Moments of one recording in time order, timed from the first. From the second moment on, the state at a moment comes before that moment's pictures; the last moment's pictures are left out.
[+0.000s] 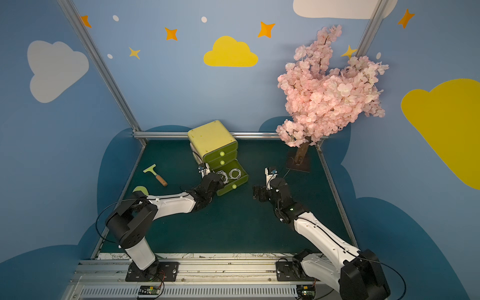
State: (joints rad) left arm -0.70 1.75 0.91 0.28 -0.51 -0.83; right arm 0.55 1.07 0.62 -0.06 0.12 0.27
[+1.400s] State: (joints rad) left arm -0.46 1.17 1.00 -0.43 -0.04 -0.68; right arm 0.55 1.53 0.85 -0.08 -0.34 0.37
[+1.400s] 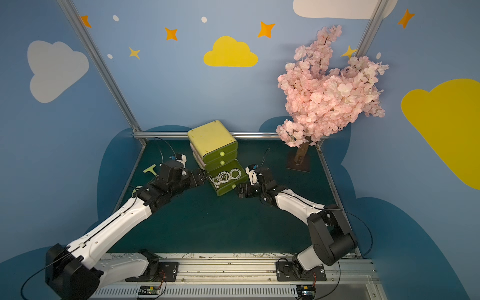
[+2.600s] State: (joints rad) left arm -0.20 1.65 1.43 -0.42 0.23 -0.65; right arm 0.55 1.62 0.86 0.05 -0.41 0.44
